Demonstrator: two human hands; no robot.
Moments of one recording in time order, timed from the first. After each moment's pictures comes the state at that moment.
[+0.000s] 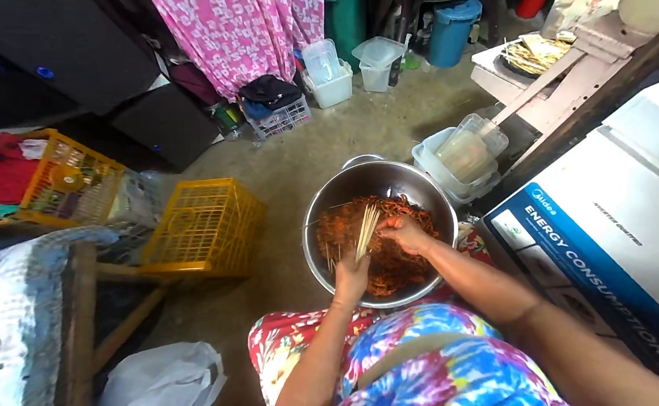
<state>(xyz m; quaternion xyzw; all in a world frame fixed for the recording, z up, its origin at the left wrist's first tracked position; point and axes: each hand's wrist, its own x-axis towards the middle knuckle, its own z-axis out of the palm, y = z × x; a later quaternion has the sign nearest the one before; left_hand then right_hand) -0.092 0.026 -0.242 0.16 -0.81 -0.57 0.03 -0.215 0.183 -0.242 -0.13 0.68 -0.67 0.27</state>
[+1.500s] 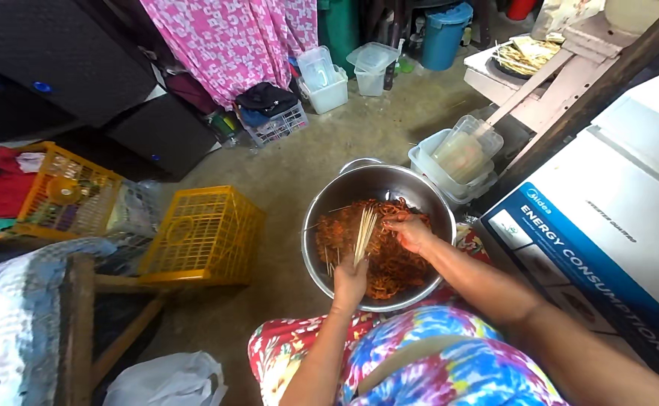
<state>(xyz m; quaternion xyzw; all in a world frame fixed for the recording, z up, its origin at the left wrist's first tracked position) -0.092 0.026 -0.243 0.15 -0.80 -0.57 0.04 -0.222 0.187 -0.237 0.08 0.60 -0.75 0.25</state>
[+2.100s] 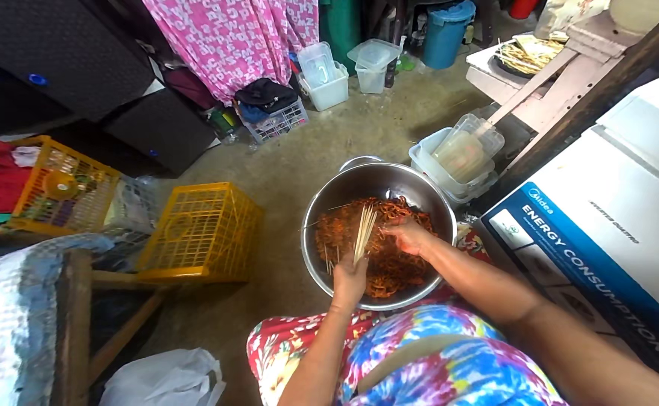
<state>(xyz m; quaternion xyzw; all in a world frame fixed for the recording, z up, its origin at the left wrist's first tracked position) -0.092 0.026 -0.243 0.16 -0.80 -0.57 0.05 -0.214 0.184 -0.229 0.07 0.57 -0.74 0.34</state>
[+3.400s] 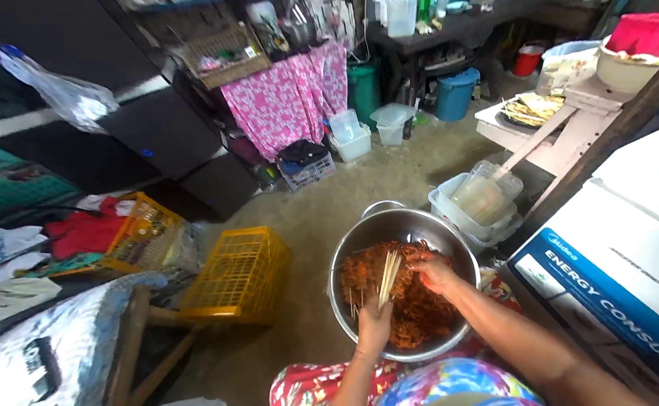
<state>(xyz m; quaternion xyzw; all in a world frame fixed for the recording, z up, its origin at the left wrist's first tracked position) -0.095 0.023 -0.238 0.16 -0.80 -0.58 0.03 -0.228 0.187 -0.236 0.06 0.59 -0.78 0.23</state>
